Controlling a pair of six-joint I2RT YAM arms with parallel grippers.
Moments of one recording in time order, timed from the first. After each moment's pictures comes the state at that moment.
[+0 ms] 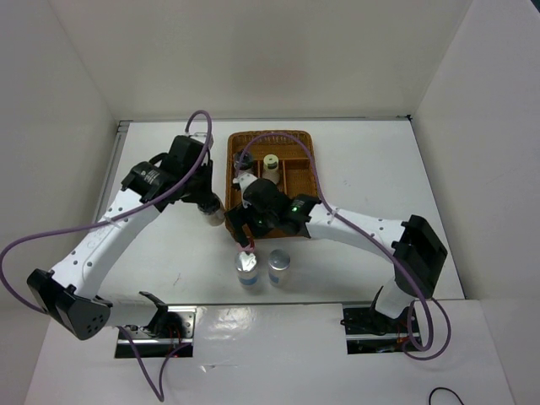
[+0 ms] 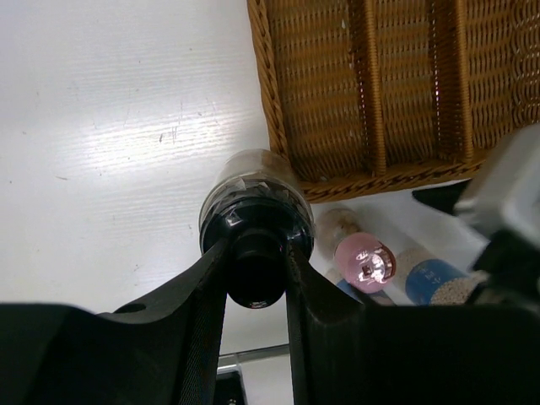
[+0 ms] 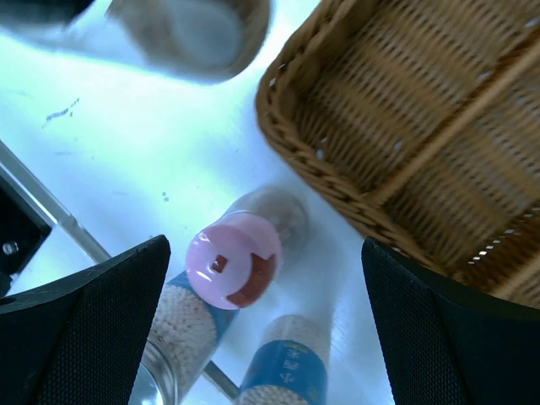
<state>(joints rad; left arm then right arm) -0.51 1.29 1.43 -1.03 -0.20 -0.39 0.97 1.60 1.24 -0.41 0.03 0.30</state>
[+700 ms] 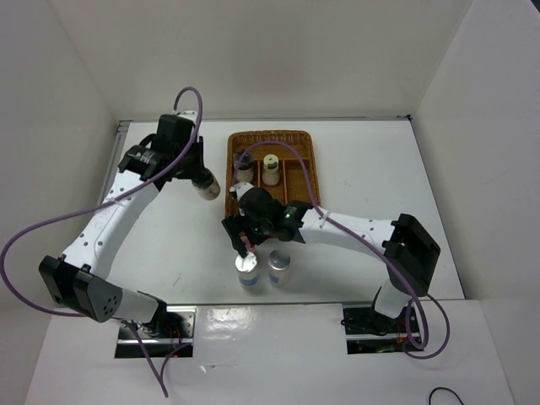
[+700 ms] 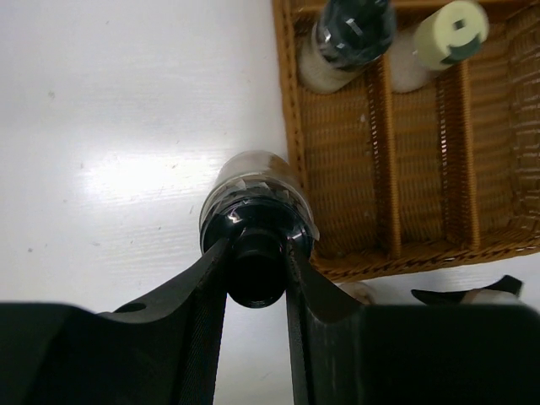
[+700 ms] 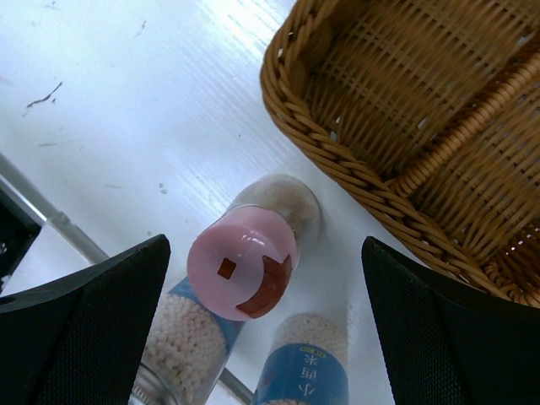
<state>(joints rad) -0.35 1.39 1.50 -0.89 -0.15 -0.29 1.03 1.65 1.22 -0.40 0.06 0.34</state>
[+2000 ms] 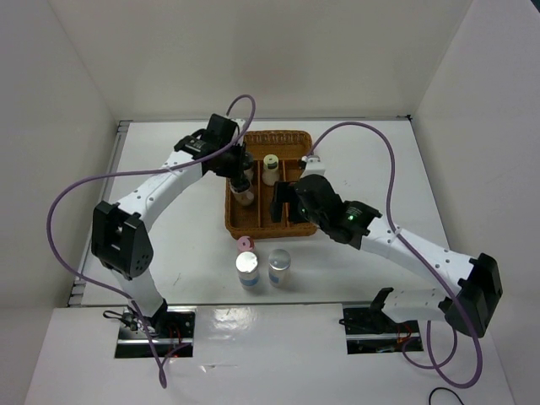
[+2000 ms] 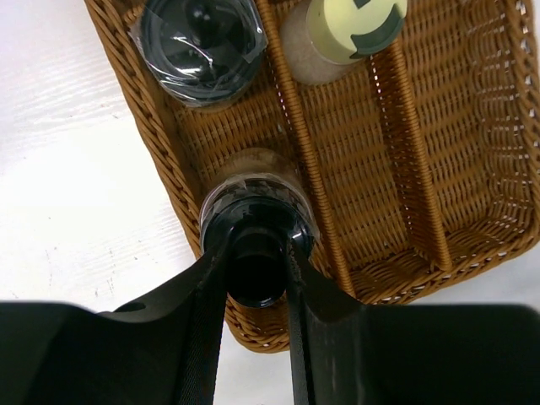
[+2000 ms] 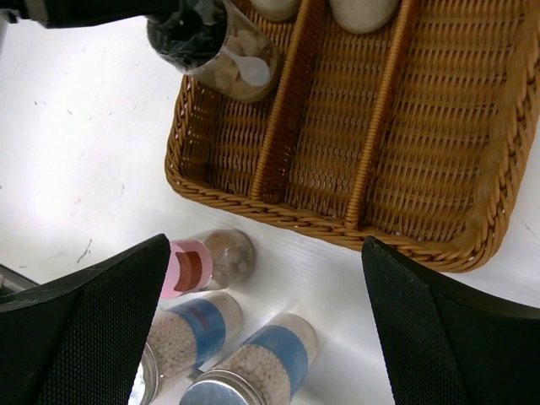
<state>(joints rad) -0.44 1.73 1.59 -0.72 0.01 -0.24 0.86 1.21 1.02 -0.41 0.30 0.62</state>
